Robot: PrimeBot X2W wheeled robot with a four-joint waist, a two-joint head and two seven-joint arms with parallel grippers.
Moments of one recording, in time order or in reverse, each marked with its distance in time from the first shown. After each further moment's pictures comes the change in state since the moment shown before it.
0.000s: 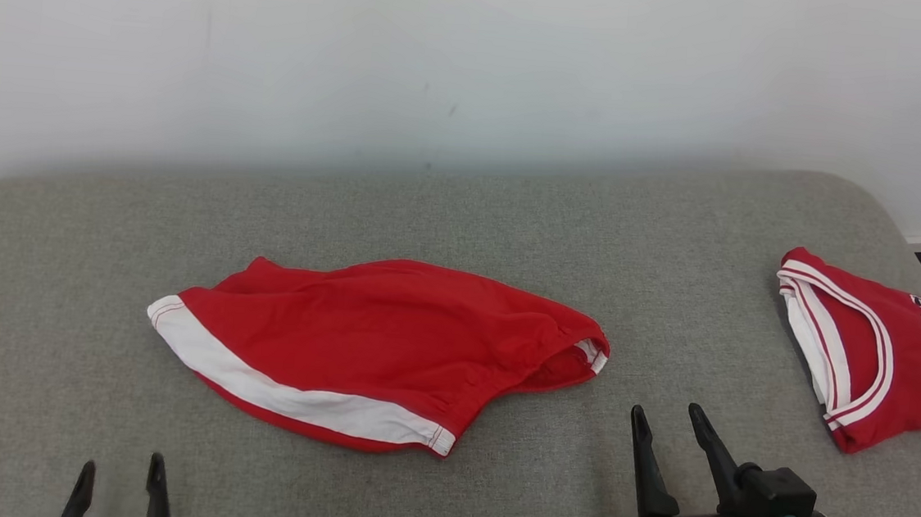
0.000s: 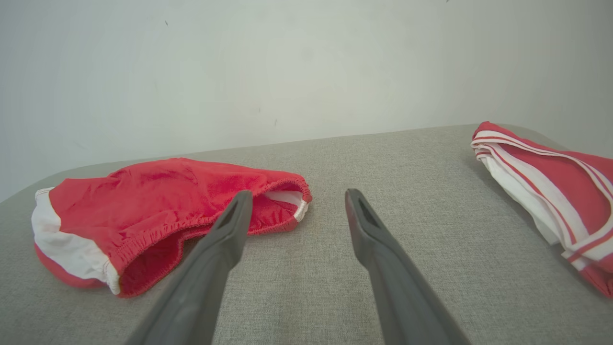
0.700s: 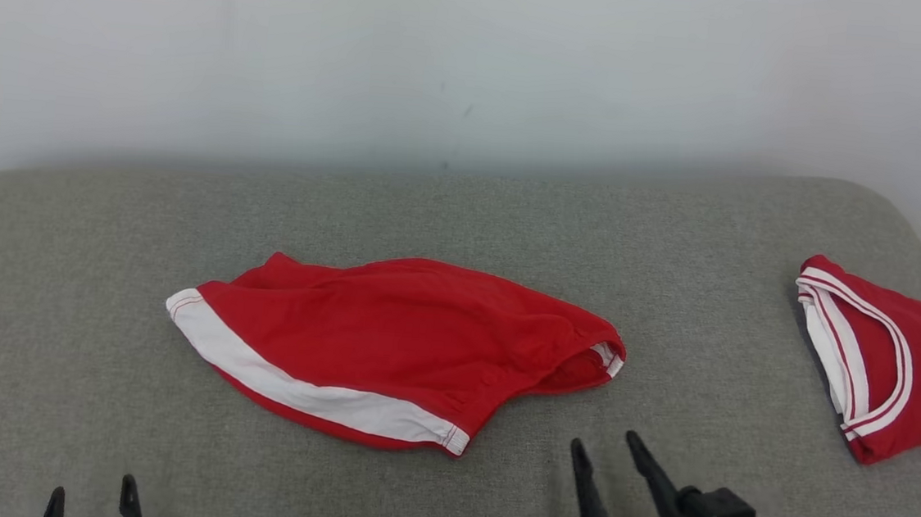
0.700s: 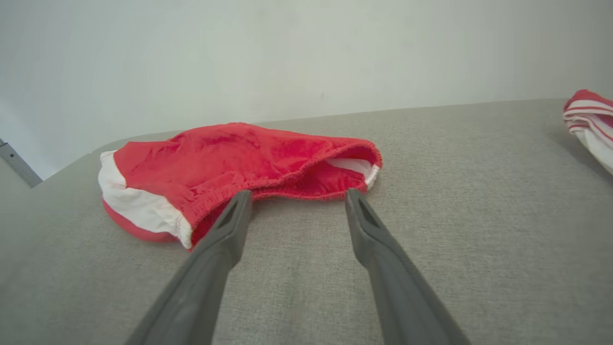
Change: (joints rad) left arm 0.081 -0.044 0.107 -0.063 0.052 0.009 0.000; right arm 0.028 -0.001 0.115 0.016 0.041 0.000 0.000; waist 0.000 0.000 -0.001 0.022
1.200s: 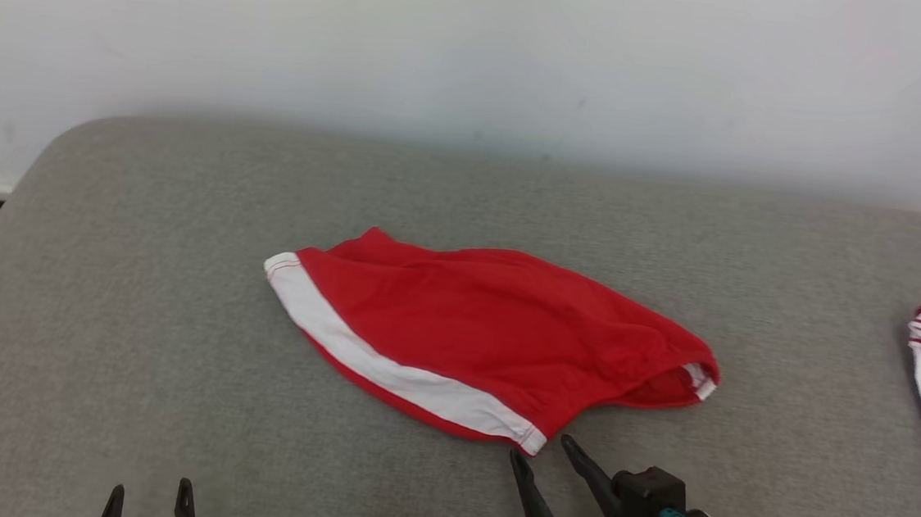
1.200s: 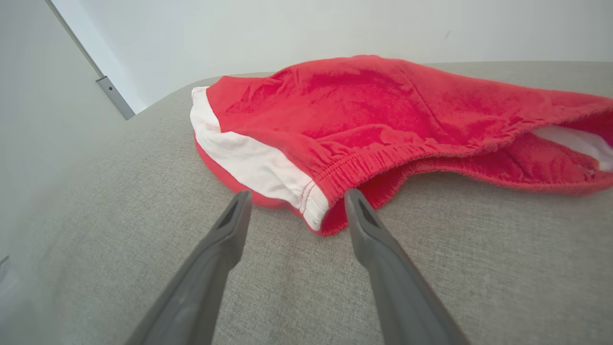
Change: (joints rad) left arm -0.005 -0.001 -0.114 0.023 -0.015 0.001 0.000; right arm -0.135 0.002 0.219 0.206 0.119 0.000 0.000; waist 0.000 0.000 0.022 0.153
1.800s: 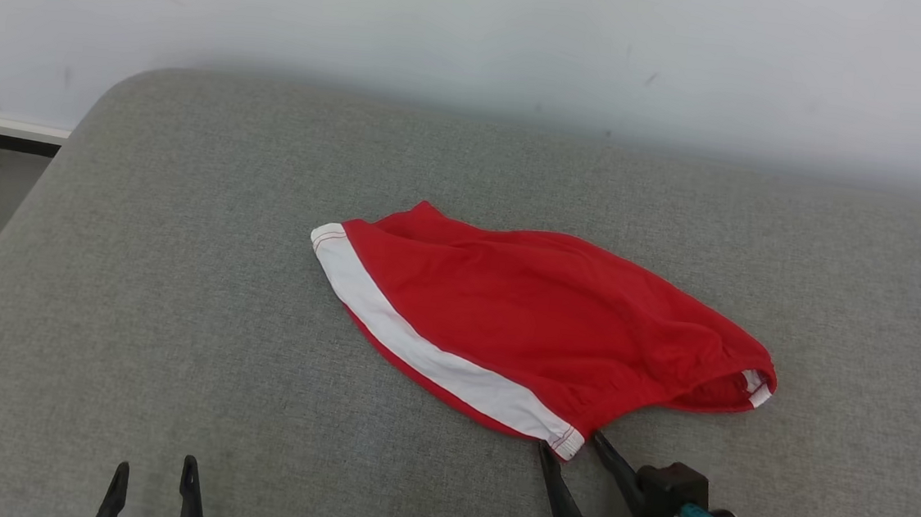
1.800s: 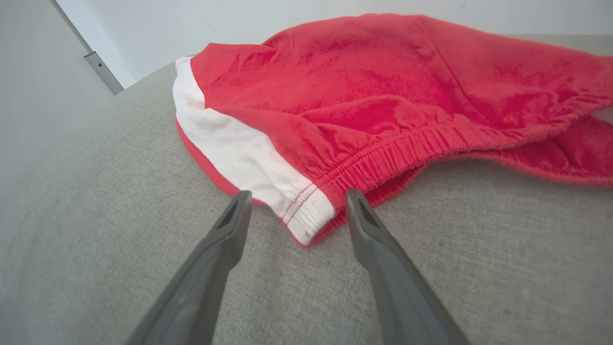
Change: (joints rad) left arm -0.031 0.000 -0.015 -0.011 -0.012 0.009 0.000; right arm -0.020 0.000 -0.077 0.039 -0.052 0.000 0.000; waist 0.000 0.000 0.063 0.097
